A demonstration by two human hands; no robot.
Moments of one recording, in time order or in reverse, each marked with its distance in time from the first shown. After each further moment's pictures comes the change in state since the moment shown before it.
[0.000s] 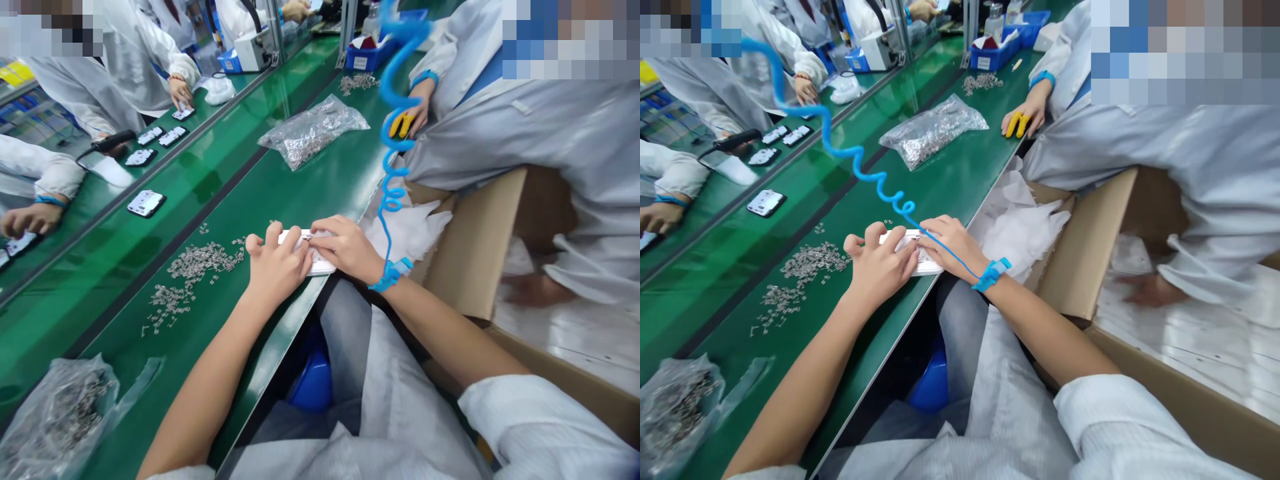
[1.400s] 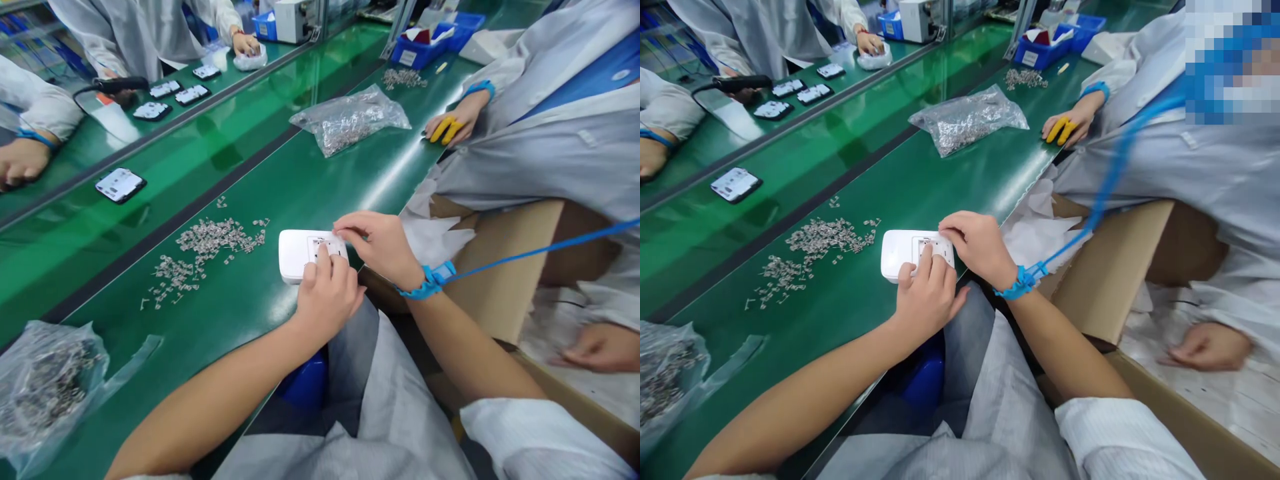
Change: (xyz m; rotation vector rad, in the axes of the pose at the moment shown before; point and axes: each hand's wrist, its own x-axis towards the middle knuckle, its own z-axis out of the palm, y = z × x) left_hand -0.046 0.065 0.007 0.038 0.032 -0.110; right_hand 0.028 -0.031 -0.007 0.277 0.004 0.293
